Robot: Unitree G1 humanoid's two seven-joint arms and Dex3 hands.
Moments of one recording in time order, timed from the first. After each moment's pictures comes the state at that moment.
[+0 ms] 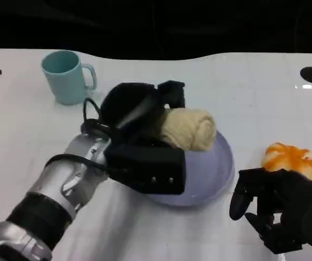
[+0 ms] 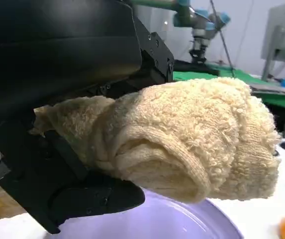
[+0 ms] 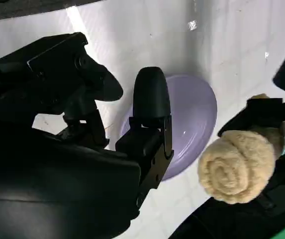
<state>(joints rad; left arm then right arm) -0.69 0.17 -0.52 0.56 0.71 -0.22 0.15 0.08 -0.36 0.20 -0.58 -0.18 0.53 0.37</state>
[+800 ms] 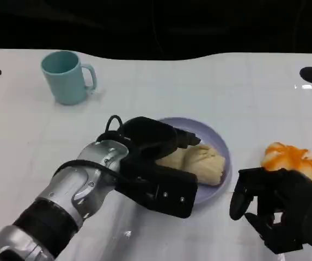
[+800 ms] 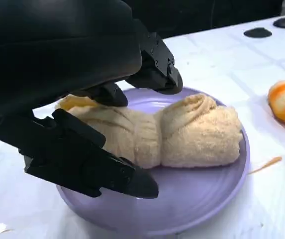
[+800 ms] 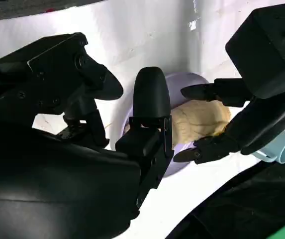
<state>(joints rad) -0.67 0.18 -0.61 0.50 0.75 -0.13 -0.25 0.08 -0.36 0.20 -0.60 -0.18 0.54 0.37</state>
